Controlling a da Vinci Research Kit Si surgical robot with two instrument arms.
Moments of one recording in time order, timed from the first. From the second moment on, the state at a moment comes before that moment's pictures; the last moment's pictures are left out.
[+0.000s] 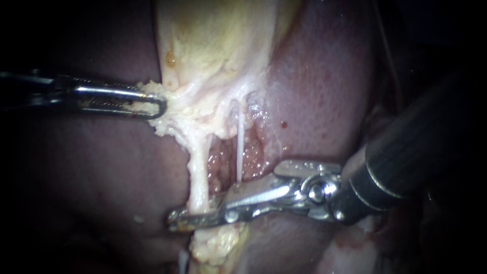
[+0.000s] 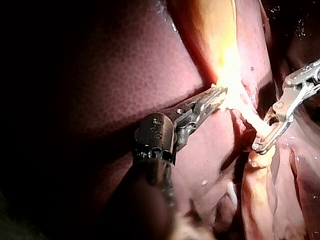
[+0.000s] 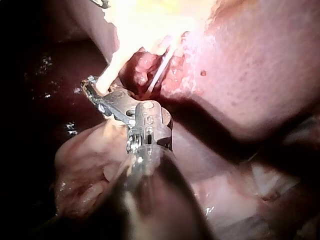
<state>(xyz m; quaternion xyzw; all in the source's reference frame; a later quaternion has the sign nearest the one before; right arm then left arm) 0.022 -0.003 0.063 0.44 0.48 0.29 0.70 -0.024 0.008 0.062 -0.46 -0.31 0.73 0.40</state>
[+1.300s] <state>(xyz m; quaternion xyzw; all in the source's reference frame) 0.019 -0.002 0.070 0.26 0.59 0.16 0.75 -0.024 0.008 0.062 -0.46 -0.31 0.73 0.40</state>
